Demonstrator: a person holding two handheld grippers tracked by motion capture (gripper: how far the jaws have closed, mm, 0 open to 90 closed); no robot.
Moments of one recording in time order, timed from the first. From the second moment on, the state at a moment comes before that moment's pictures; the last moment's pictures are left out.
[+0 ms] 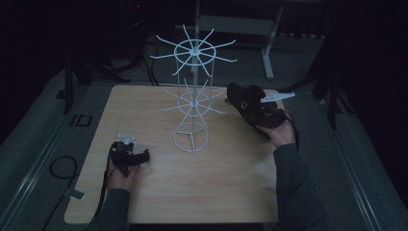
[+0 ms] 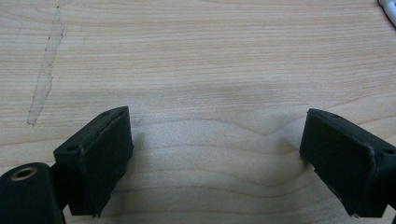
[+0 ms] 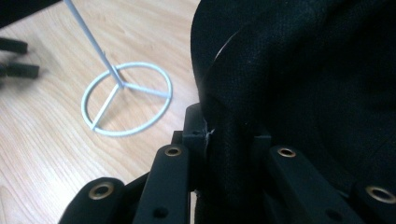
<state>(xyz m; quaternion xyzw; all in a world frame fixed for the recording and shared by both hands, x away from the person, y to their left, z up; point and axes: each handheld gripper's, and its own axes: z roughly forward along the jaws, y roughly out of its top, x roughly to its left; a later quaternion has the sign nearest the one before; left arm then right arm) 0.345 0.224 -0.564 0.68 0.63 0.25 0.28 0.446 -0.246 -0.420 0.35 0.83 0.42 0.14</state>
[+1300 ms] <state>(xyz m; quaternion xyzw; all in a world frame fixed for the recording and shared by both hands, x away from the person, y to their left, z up) 0.345 0.224 -0.564 0.68 0.63 0.25 0.28 0.448 -0.228 -0.324 0.29 0.80 0.50 0.16</state>
